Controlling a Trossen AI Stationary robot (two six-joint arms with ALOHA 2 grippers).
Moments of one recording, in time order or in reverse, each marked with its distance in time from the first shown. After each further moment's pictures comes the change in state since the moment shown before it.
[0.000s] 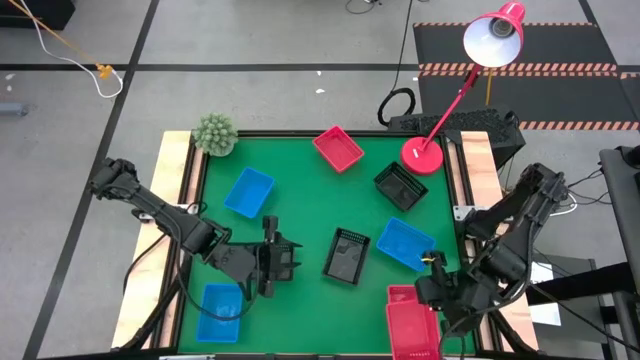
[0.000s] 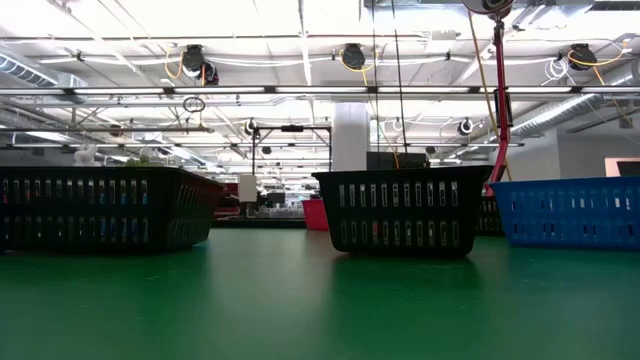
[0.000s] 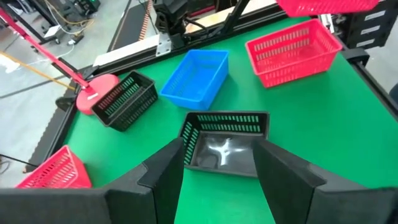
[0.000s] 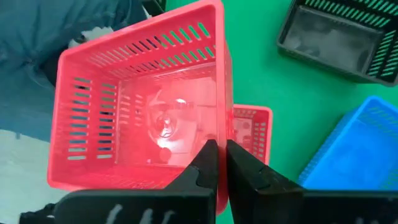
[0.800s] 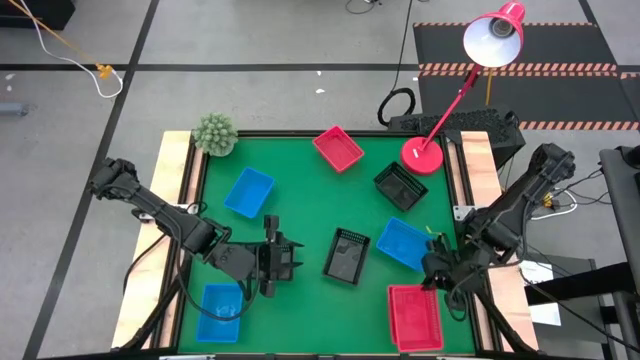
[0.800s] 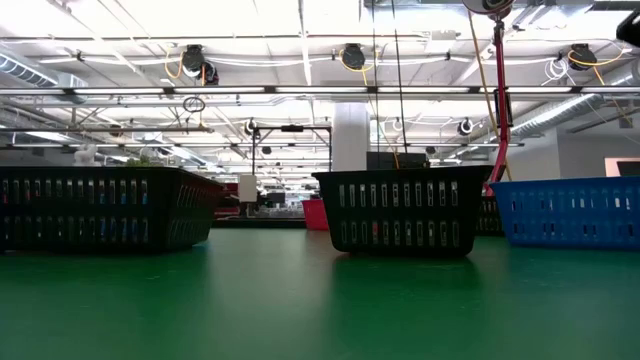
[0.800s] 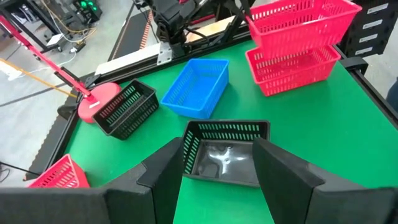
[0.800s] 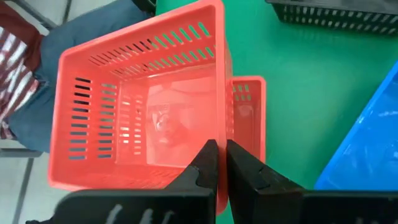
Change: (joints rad) left arm 0.010 0.001 0.000 0.041 0.000 0.039; right arm -0.045 -0.405 -0.645 0.460 -0.063 0.056
